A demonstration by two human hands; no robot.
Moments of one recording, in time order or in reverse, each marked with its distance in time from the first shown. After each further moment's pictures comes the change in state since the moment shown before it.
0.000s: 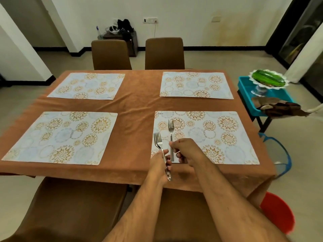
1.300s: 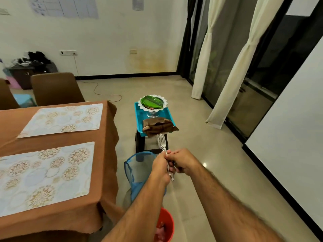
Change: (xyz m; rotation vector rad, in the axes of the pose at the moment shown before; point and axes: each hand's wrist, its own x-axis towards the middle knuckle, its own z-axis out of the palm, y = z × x) left_hand -0.170 -0.308 0.595 0.024 -0.319 -0.131; right_hand -0.165 0.041 -0.652 -0.079 0.296 0.019
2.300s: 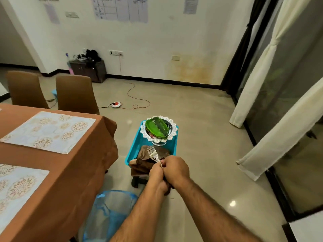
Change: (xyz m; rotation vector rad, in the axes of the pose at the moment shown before) left_hand 0.298 0.076 0.294 -0.266 0.272 0.117; right_hand 0.348 -0.138 -0.206 -0.898 0.087 -0.575
